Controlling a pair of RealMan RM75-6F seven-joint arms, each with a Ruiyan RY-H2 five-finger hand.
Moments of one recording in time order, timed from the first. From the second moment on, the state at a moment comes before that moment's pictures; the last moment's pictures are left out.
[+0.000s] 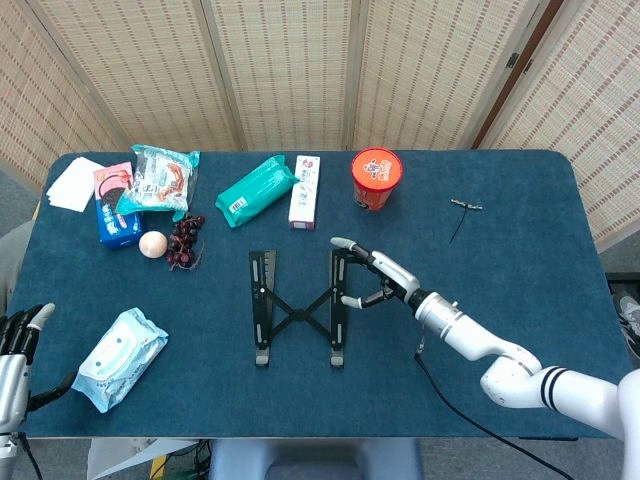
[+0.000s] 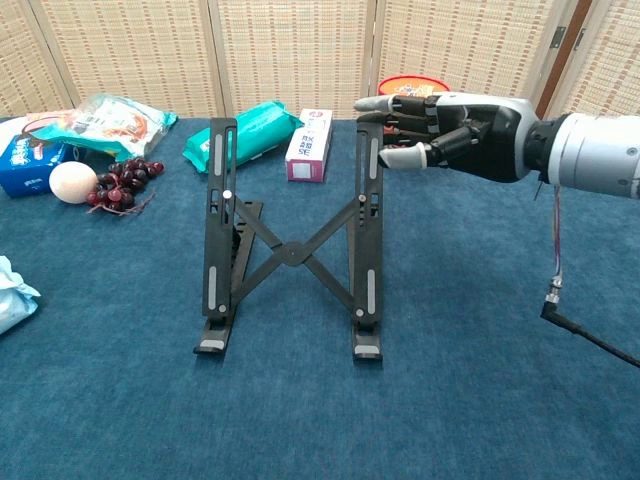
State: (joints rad) left arm 0.00 -1.09 -0.05 -1.82 1.48 1.59 0.15; right arm 0.84 -1.44 0.14 -1.30 -1.57 0.79 1.33
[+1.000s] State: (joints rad) left arm 0.00 -1.09 -0.04 -1.83 1.48 1.59 0.17; right arm 0.76 -1.30 -0.03 -1.57 -1.80 1.17 1.37
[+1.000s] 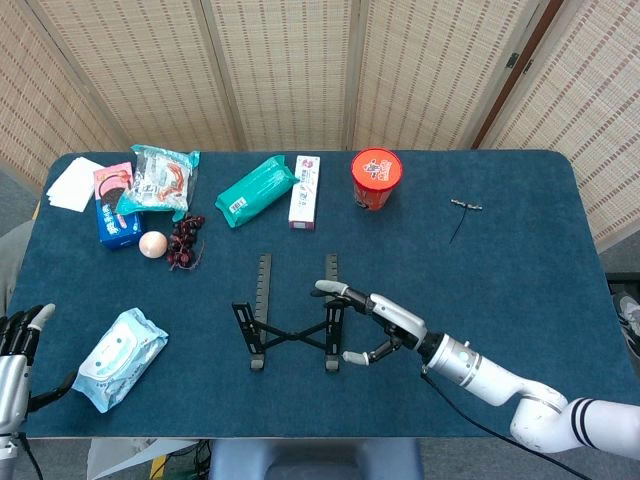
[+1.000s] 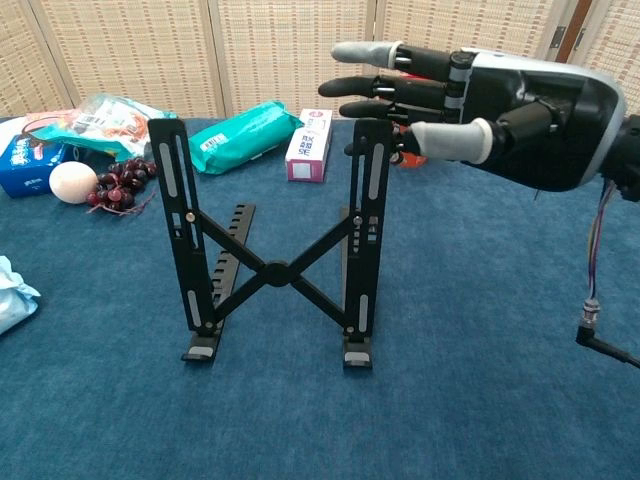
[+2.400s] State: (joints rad) left arm 0.01 -1.09 -0.04 -1.82 1.48 1.59 0.16; right arm 0.77 -1.34 -0.09 -1.59 -1.74 1.12 1.25
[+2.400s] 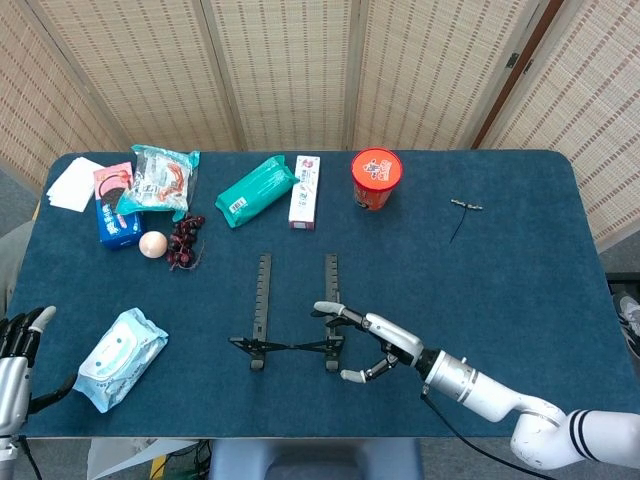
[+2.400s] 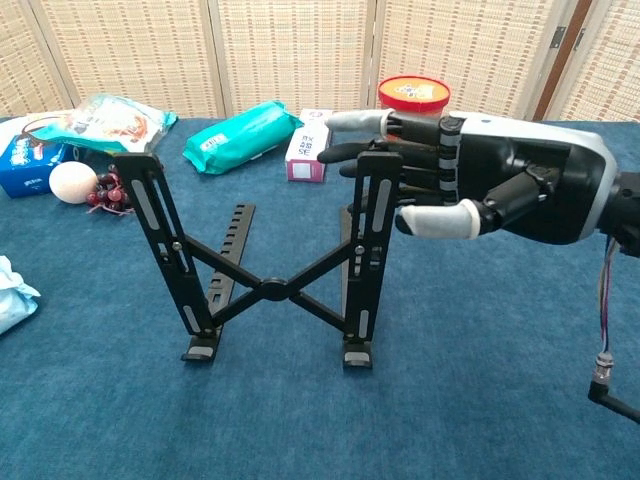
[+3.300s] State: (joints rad) left arm 0.00 -1.09 -0.05 -1.82 1.47 1.57 0.18; right arm 0.79 -1.49 -0.17 -1.45 -1.76 1.08 1.44
